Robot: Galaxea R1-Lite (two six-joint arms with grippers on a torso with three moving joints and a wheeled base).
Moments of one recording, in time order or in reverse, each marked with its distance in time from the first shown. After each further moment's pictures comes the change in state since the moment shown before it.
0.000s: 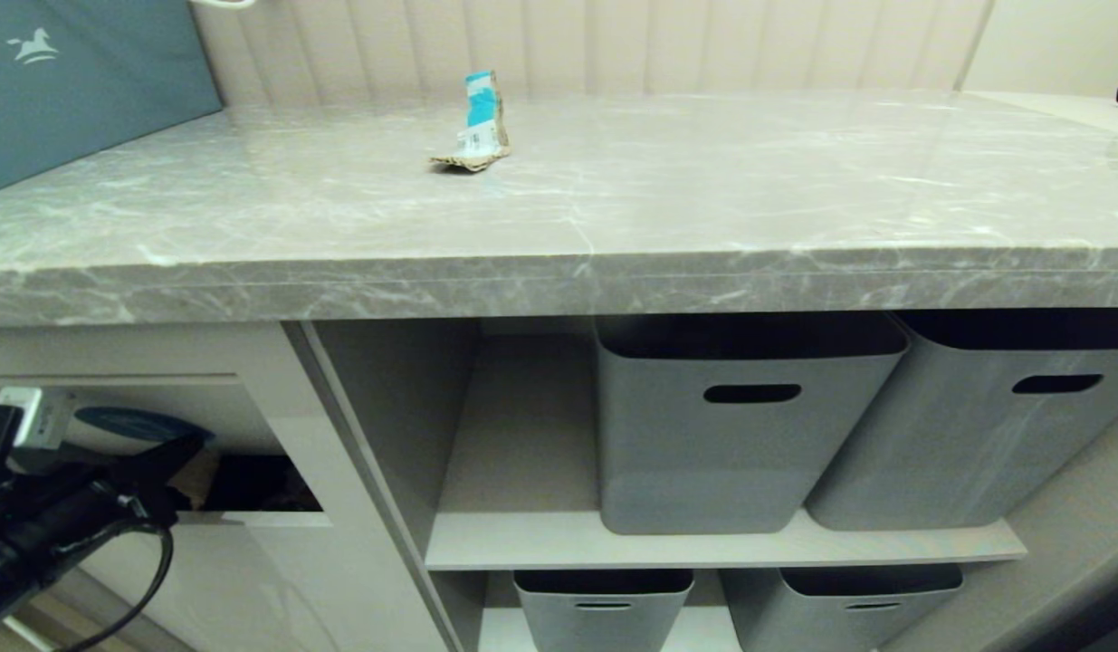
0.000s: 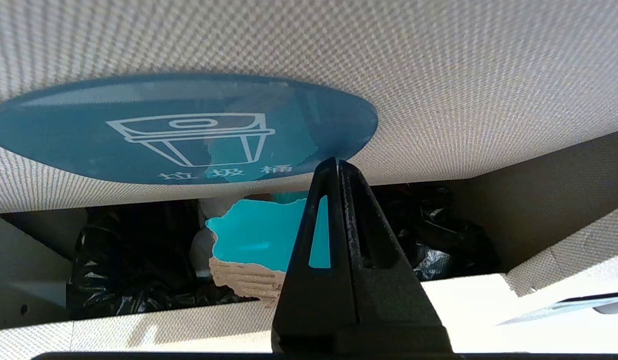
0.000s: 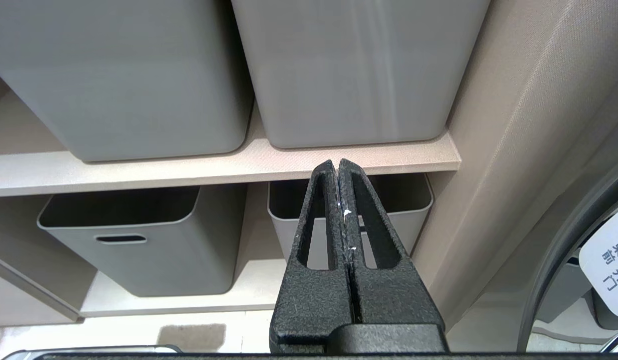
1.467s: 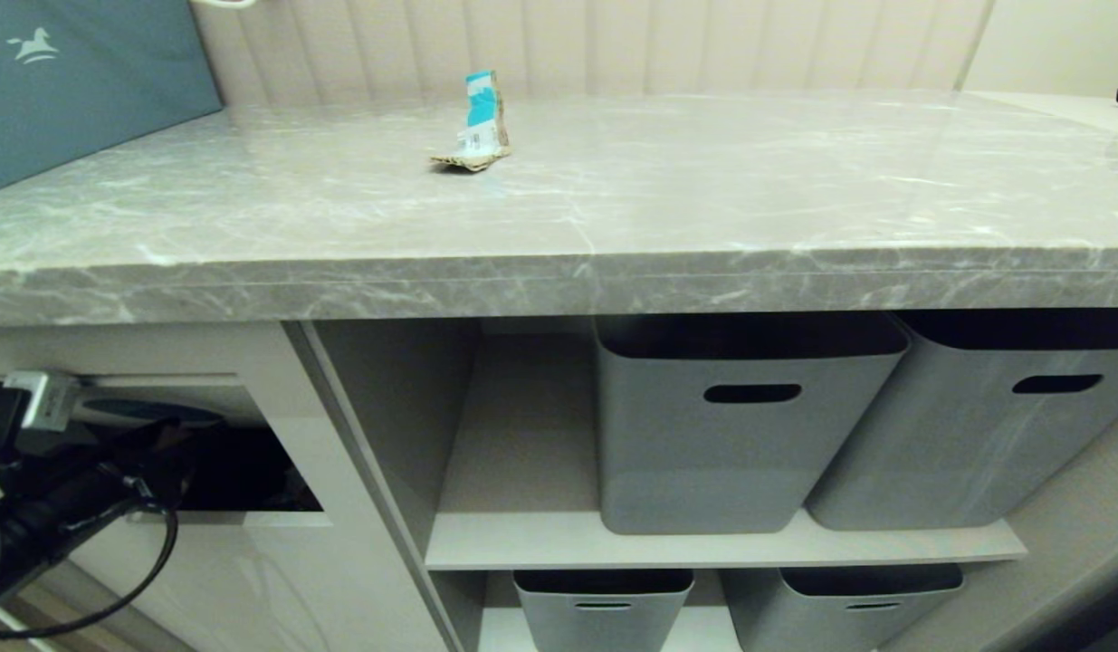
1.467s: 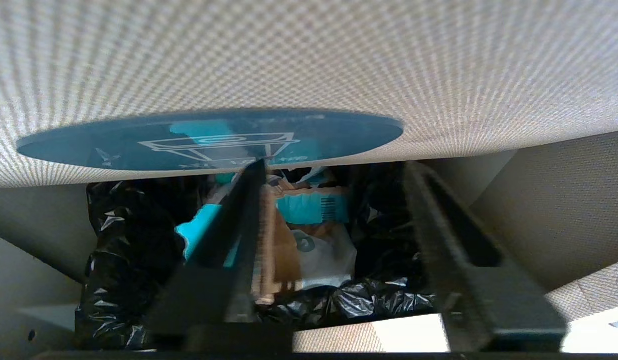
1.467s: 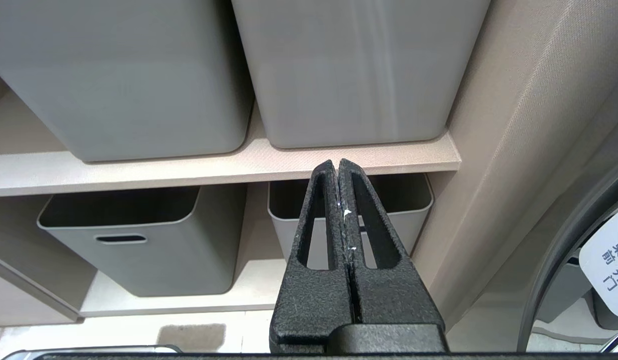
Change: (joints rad) left arm -0.001 0.037 -0.064 0.001 0.001 -0.003; right arm 0.000 0.000 0.000 0.000 0.000 0.000
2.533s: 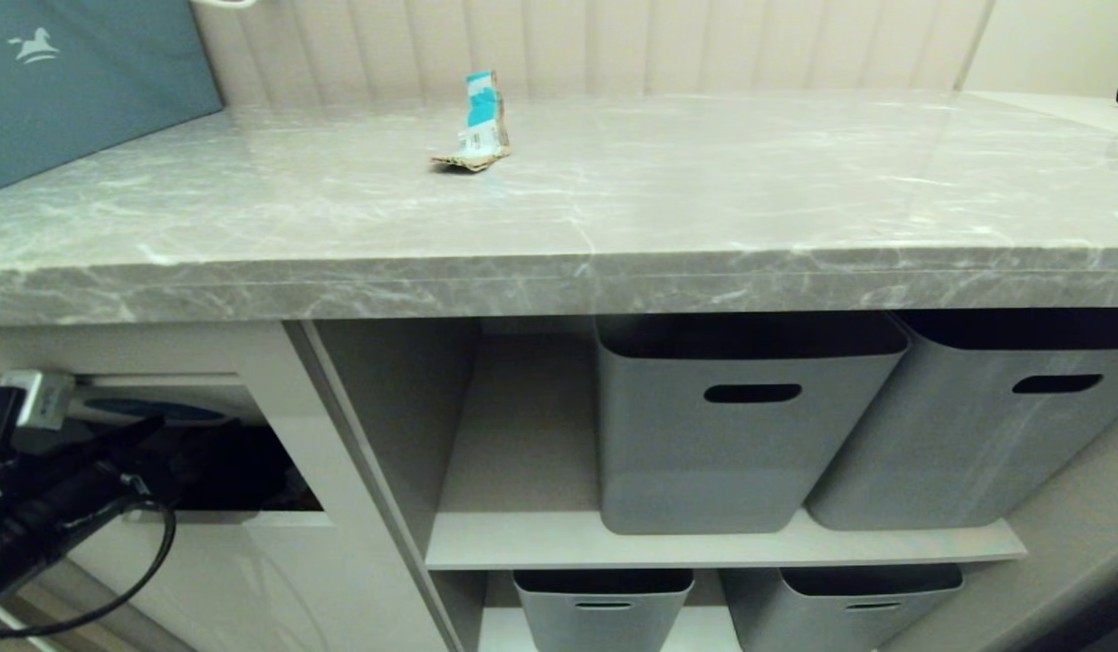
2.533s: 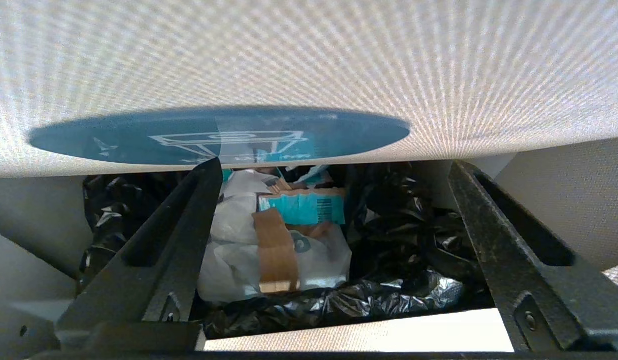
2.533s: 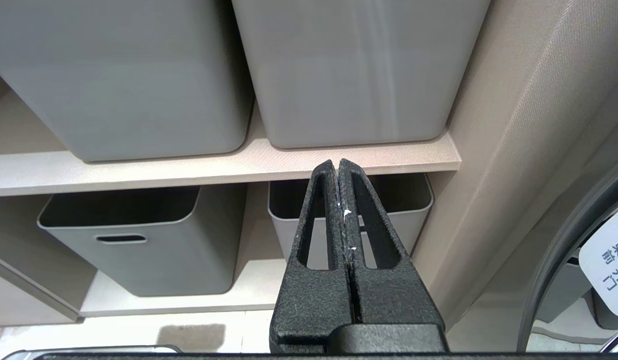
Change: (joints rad) left arm 0.000 -0.004 -0.002 0.000 0.000 -0.030; right arm 0.000 0.000 0.000 0.000 0.000 0.000
